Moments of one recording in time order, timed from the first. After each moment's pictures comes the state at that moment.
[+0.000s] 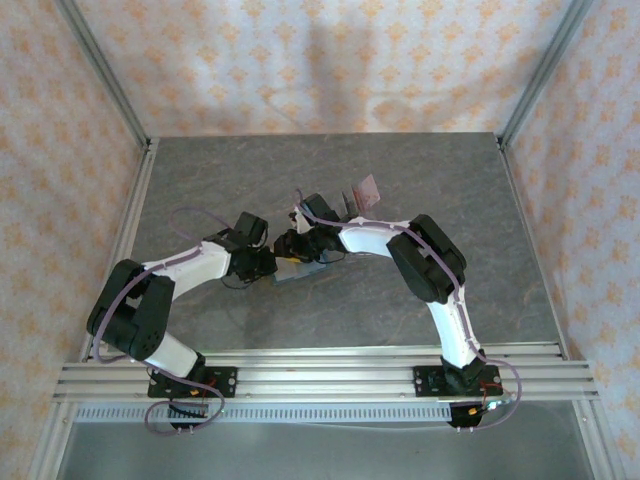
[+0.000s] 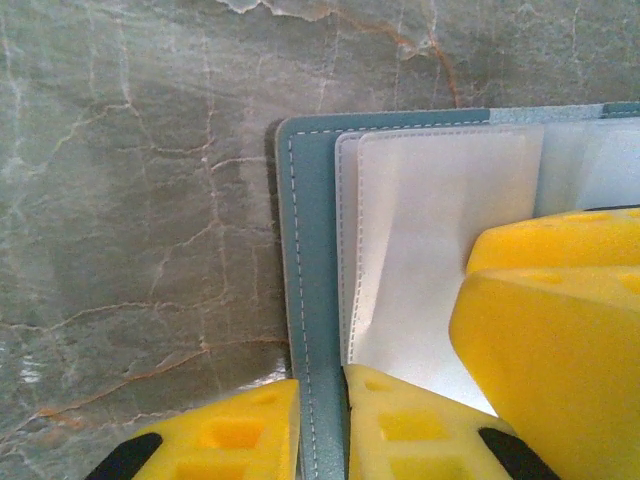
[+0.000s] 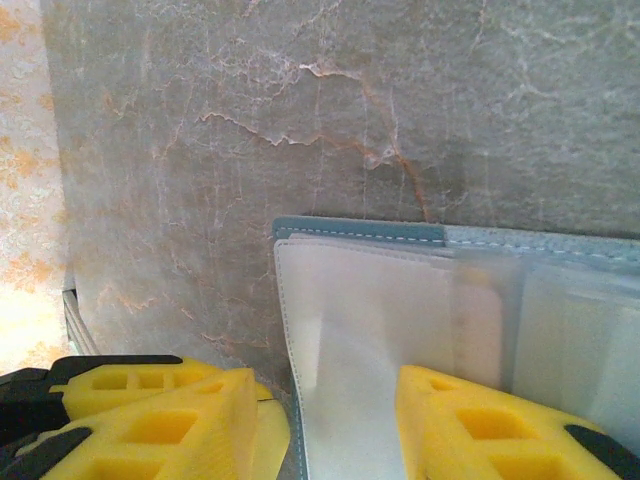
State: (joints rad) left arm -0.38 1.52 0.77 -0.41 0.12 -0.78; right arm 0.75 2.14 1.39 -0.14 -0.57 0.77
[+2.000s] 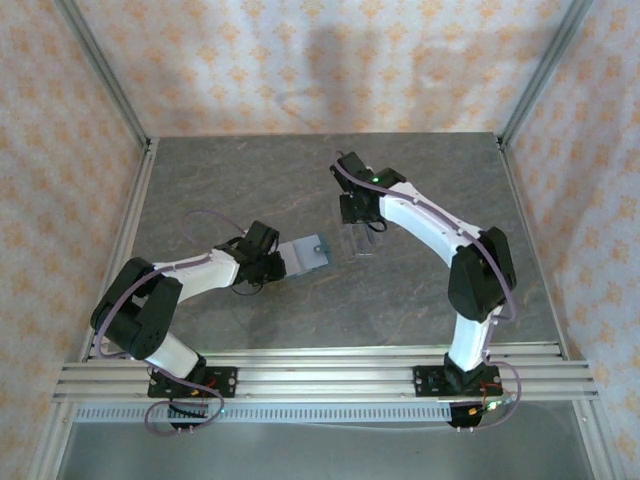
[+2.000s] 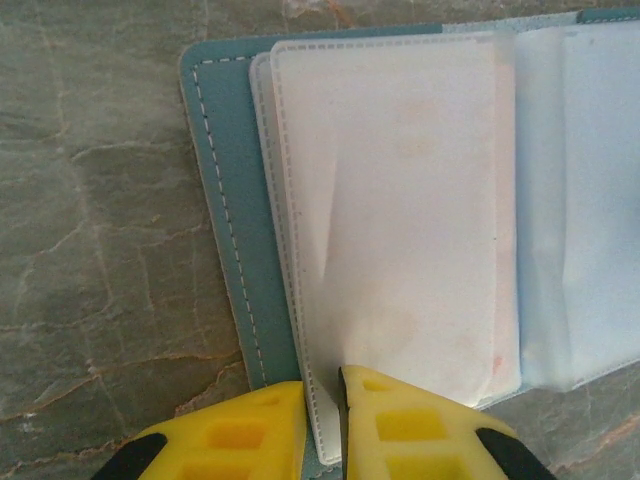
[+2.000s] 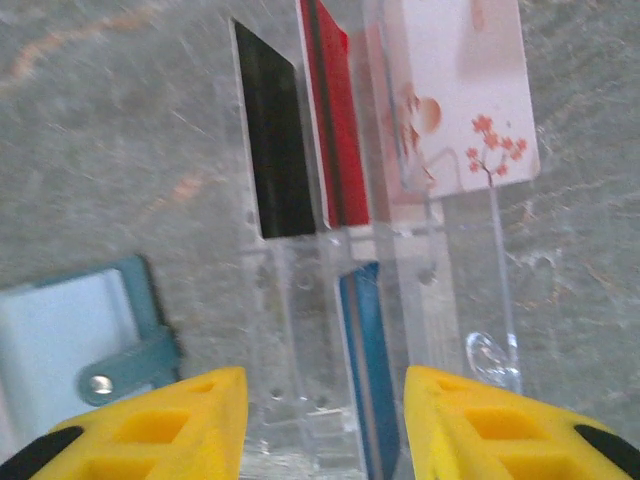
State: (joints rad) left arm -0.46 1.55 0.72 -0.27 0.06 -0.76; right arm 0.62 1.84 1.60 -0.95 0.26 0.47
